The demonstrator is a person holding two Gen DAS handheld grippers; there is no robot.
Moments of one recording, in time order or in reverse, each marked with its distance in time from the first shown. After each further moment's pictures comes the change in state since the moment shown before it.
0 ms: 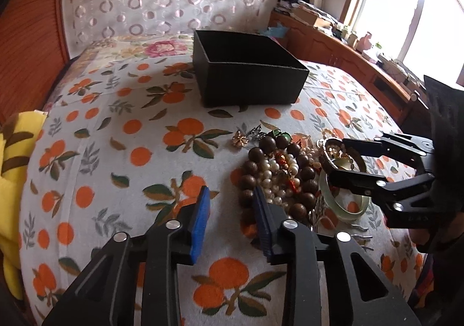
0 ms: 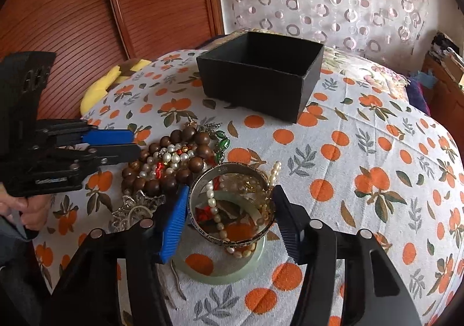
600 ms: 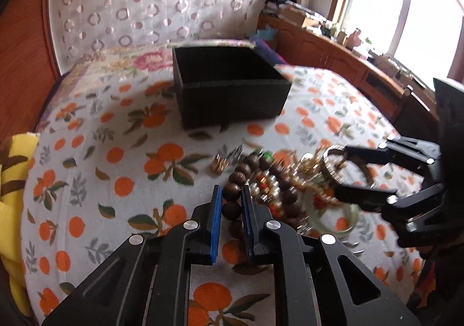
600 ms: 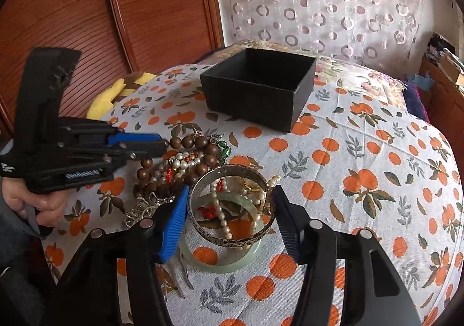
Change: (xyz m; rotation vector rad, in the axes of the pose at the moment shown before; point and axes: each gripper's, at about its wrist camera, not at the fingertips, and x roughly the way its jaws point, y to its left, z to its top) left arm -0.005 -0.018 0.017 0.061 -0.044 -0.012; right arm -0.021 0.002 0.000 0.007 -0.055 0.005
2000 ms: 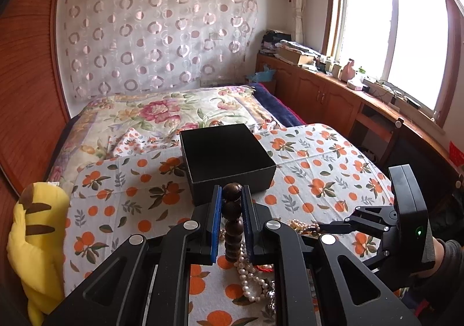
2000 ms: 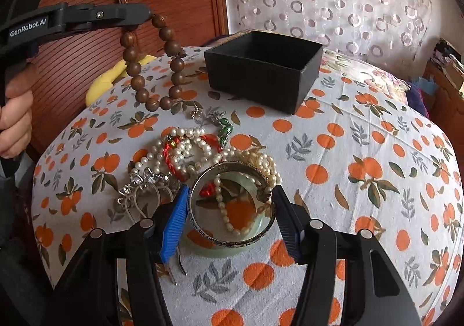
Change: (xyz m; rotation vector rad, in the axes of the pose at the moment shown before) left arm -0.061 -0.011 0.053 0.048 -0.189 0.037; right arm 0.008 0.003 -0.017 -0.051 0.066 -0.016
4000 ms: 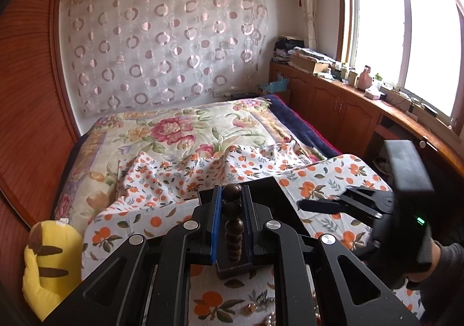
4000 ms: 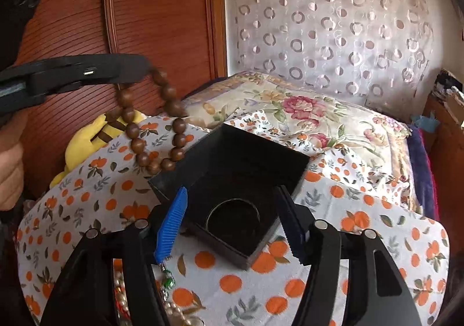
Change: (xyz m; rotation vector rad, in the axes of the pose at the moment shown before) left arm 0.053 0.019 0.085 0.026 -0.030 0.071; right arm 0.024 -0.051 0.123 -0.057 -0.193 -0.017
